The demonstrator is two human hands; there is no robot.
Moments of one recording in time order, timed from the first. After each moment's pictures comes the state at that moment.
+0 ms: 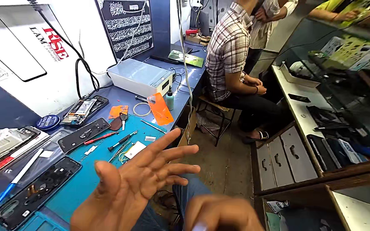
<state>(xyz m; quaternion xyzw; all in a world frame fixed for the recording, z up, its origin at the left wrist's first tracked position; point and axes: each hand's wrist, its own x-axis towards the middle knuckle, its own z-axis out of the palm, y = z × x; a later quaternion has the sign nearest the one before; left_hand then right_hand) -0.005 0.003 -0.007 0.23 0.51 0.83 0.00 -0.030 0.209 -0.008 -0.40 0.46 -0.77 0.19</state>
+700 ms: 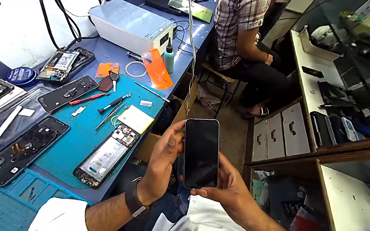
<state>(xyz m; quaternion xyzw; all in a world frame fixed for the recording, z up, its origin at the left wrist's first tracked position) -0.016 0.055 -0.106 0.06 0.58 0.81 -0.07 -0.045 0.259 -0.112 -0.18 0.51 -0.77 0.33</state>
